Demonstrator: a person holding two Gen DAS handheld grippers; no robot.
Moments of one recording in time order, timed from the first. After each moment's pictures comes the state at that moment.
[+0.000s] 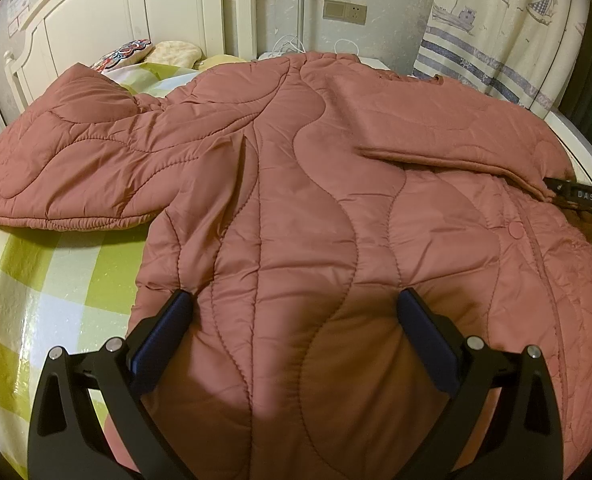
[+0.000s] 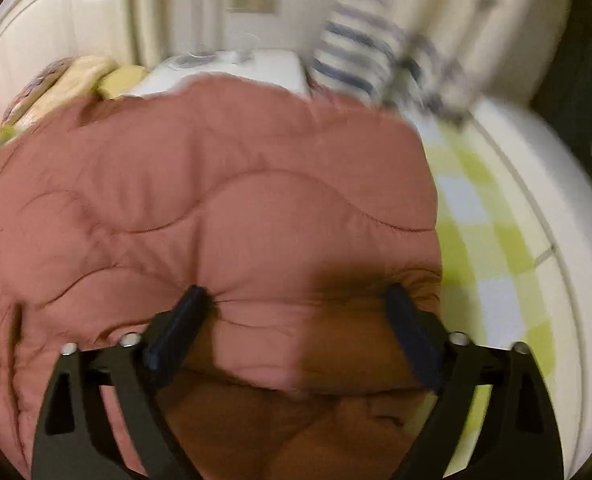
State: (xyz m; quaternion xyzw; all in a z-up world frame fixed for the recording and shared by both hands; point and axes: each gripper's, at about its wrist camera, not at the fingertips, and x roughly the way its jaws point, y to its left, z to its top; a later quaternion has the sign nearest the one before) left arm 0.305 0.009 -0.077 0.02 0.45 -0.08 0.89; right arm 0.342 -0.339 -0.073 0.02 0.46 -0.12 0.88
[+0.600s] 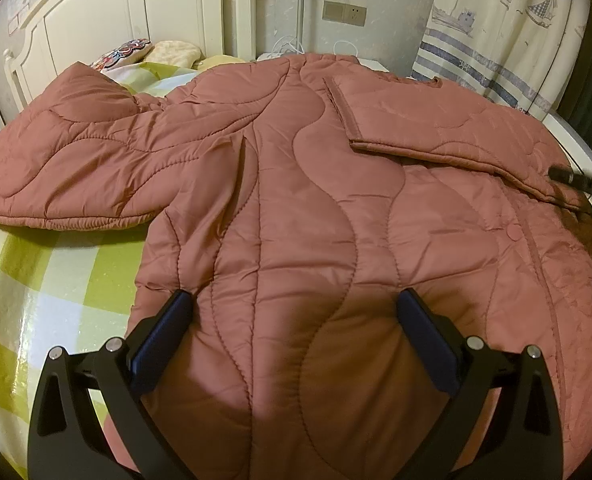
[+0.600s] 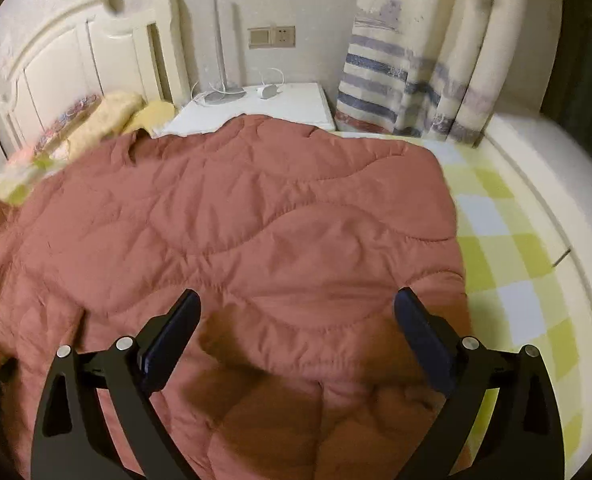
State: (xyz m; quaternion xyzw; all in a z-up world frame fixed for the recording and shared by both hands) left arm 0.305 0.010 -0.077 0.02 0.45 -0.08 0.89; right arm 0.329 -0.309 -0.062 0.00 0.43 -0.08 0.90
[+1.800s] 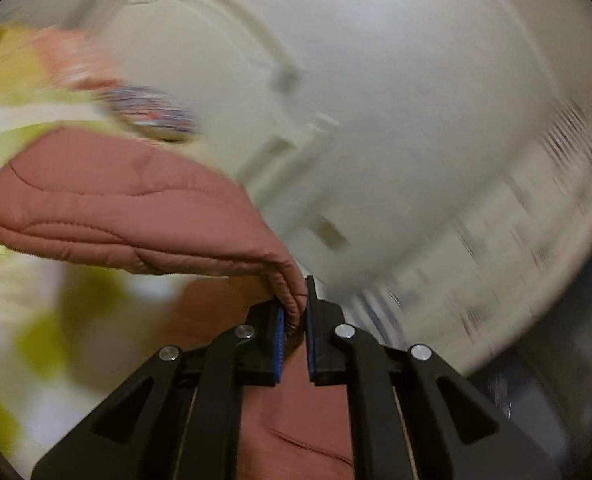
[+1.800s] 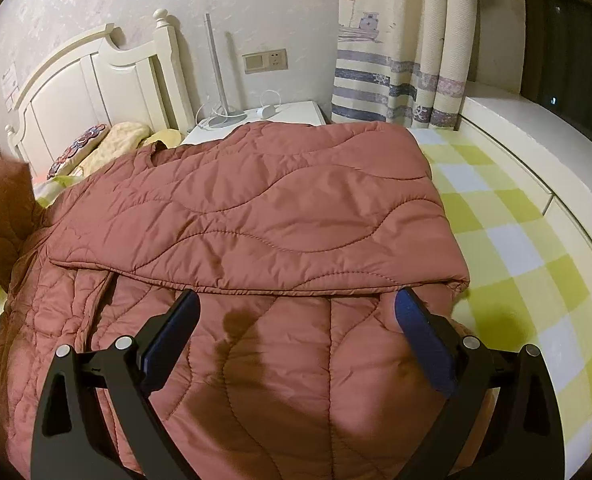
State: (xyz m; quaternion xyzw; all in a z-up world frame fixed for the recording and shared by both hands) left arm 0.322 0.107 0.074 -0.35 0.18 -0.14 0.91; right arm 0.255 -0.301 -0.059 0.08 0.35 -0.07 0.93
